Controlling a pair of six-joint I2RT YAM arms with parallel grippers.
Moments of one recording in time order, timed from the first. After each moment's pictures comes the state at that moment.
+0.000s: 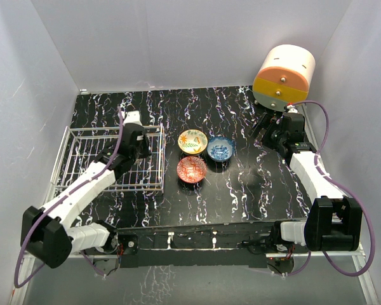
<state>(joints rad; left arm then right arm) -0.50 1.18 0.91 -0.41 -0.32 -0.45 -0.02 1.27 0.87 -0.21 -0.20 0.50</state>
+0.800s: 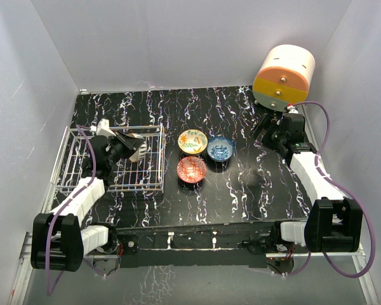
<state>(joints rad) -0.08 1.14 0.49 0.43 0.39 -0.90 -0.02 1.26 0.87 -0.24 -0.19 0.50</state>
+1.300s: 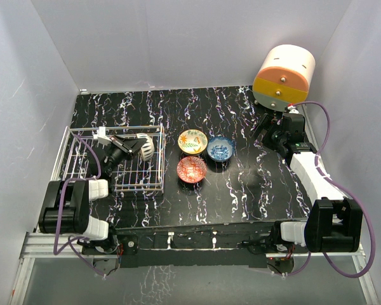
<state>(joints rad) 0.01 1.43 0.33 1.10 0.59 -1.27 -0.02 1.26 0.87 -0.24 -0.17 0.50</state>
